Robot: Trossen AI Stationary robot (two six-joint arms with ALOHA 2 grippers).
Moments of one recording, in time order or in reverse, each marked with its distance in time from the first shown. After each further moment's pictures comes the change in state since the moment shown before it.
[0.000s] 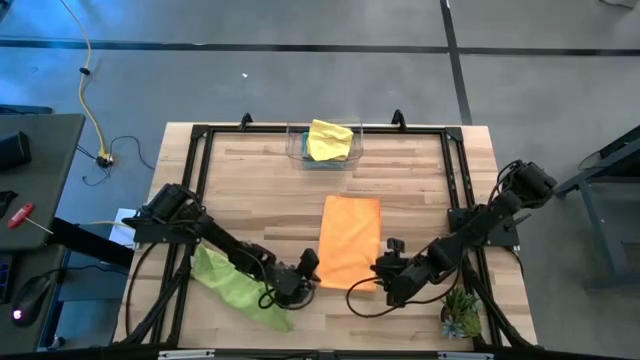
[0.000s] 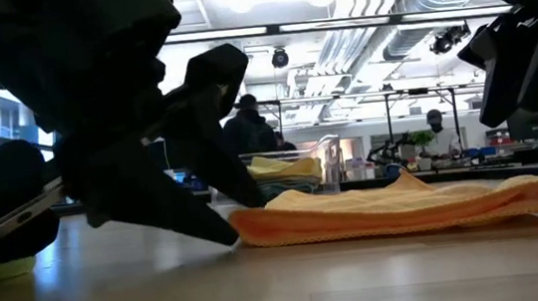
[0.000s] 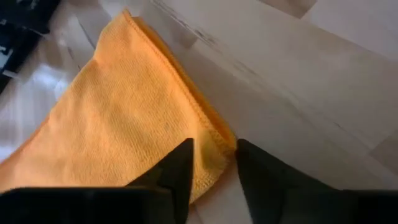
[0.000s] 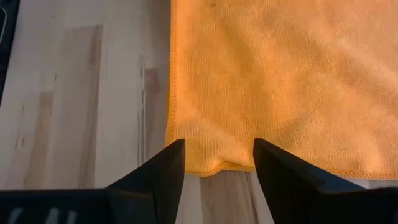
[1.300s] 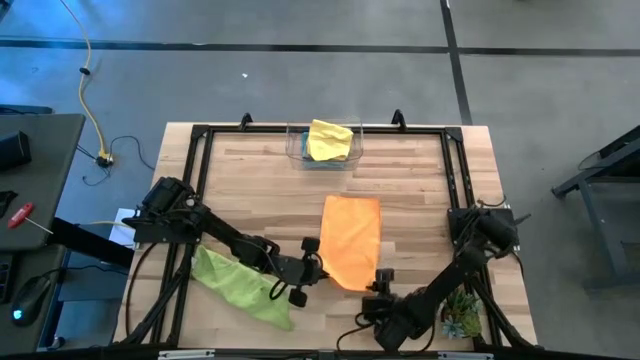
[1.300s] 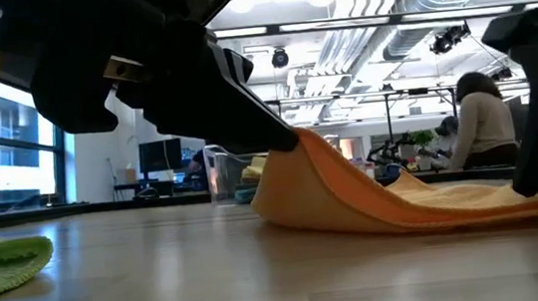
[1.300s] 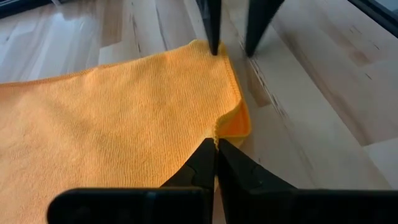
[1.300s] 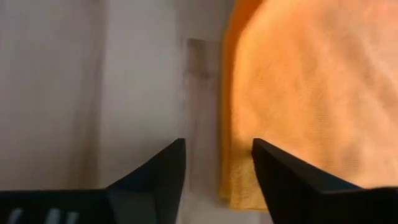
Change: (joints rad) left arm 0.055 -0.064 0.052 -0.007 0.013 -0.503; right arm 0.146 0.526 0.450 -0.371 0.258 0.062
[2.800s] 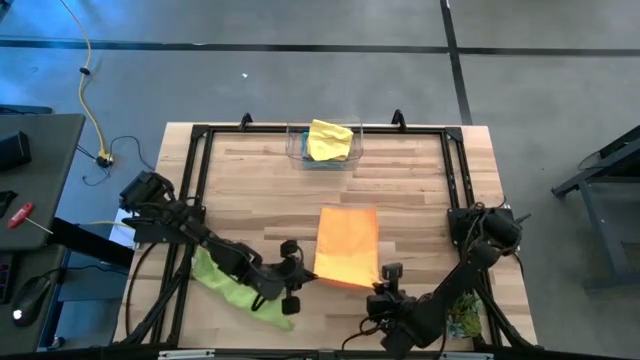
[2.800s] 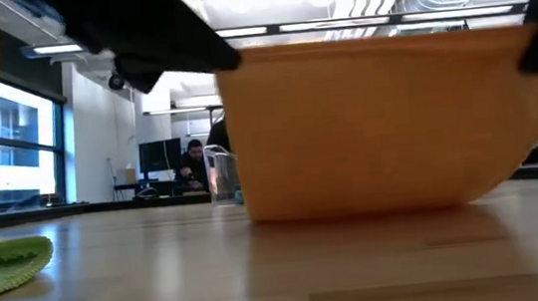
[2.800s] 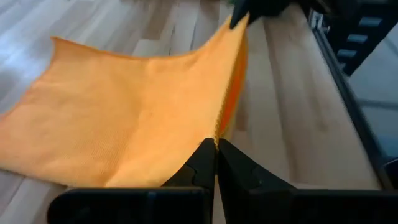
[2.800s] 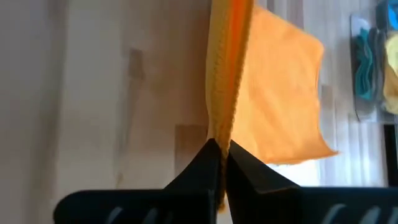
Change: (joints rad) left arm -0.144 -0.162 -0.007 -0.162 -0.245 -0.461; right arm 0.043 -0.040 0.250 -0.453 0.072 0.023
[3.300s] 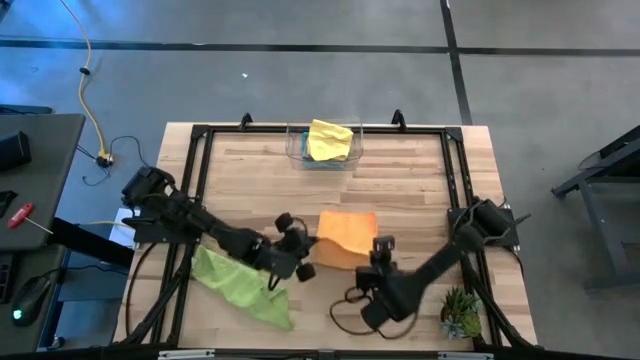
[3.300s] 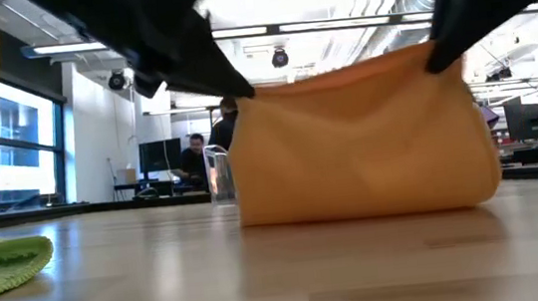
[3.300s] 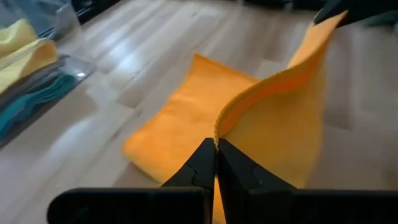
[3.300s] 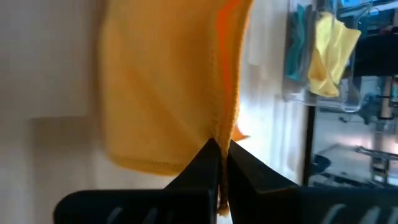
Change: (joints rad) left arm 0.139 -0.015 0.001 -0.109 -0.237 -0.062; right arm -0.185 0.000 0.061 -0.259 0.057 -0.106
